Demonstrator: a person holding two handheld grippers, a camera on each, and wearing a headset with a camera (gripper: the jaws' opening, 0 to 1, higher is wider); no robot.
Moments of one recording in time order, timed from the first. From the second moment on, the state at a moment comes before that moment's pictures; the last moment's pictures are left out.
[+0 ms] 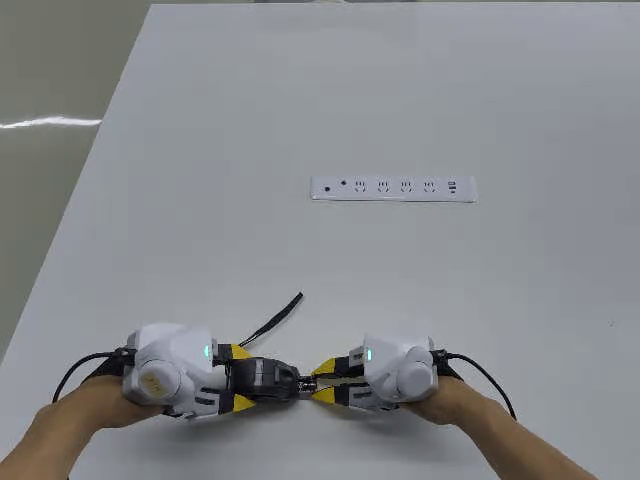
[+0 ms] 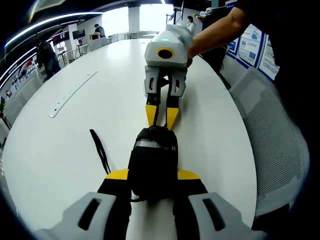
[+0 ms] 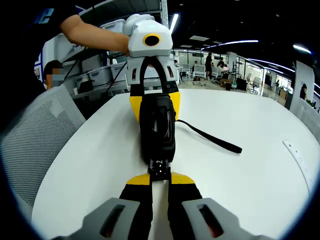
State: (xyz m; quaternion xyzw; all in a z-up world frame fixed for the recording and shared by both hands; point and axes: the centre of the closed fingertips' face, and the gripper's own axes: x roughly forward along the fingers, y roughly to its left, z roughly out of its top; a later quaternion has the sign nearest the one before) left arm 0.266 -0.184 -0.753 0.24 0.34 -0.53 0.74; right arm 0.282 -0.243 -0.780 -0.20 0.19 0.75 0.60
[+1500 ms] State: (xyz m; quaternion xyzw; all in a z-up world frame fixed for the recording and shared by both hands) left arm 0.265 -0.185 -0.753 0.24 0.34 -0.53 0.74; right arm 0.286 -0.261 -0.777 -0.20 0.19 0.75 0.61
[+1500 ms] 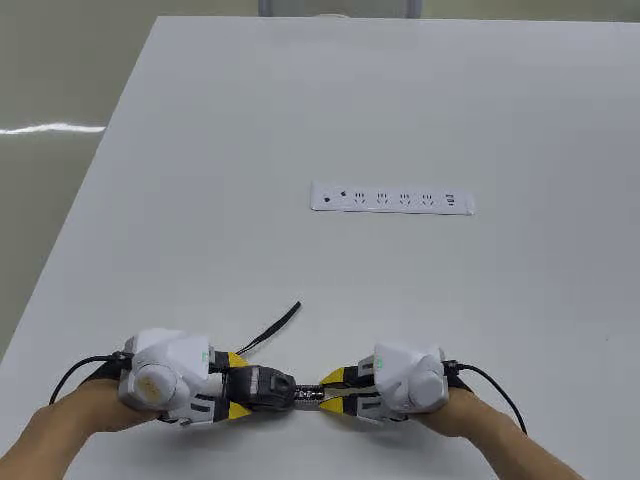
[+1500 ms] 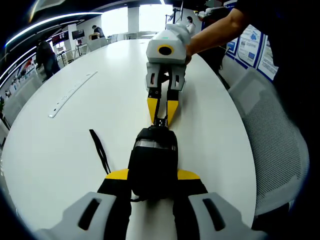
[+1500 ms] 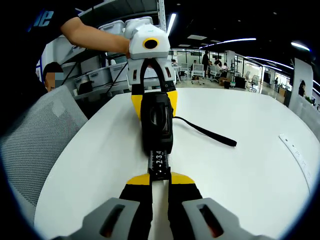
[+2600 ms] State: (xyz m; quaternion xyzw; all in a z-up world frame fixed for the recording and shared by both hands) left arm 0.264 -0.184 -0.754 0.24 0.34 -0.54 0.73; right arm 0.288 -0.276 -0.775 -0.20 0.20 0.74 0.61
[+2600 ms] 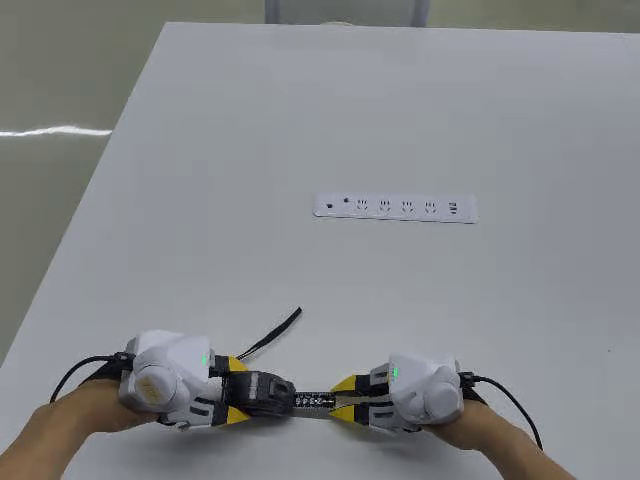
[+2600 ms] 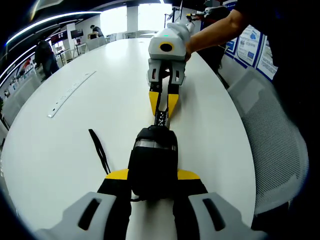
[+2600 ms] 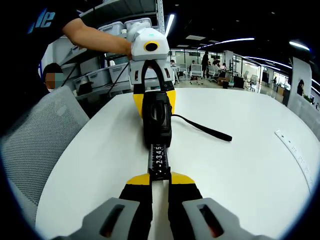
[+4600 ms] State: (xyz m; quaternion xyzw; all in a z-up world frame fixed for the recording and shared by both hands) left arm 0.264 -0.185 -0.753 0.24 0.35 -0.54 0.73; right arm 0.292 -0.304 -0.773 -0.19 0.20 0.74 0.62
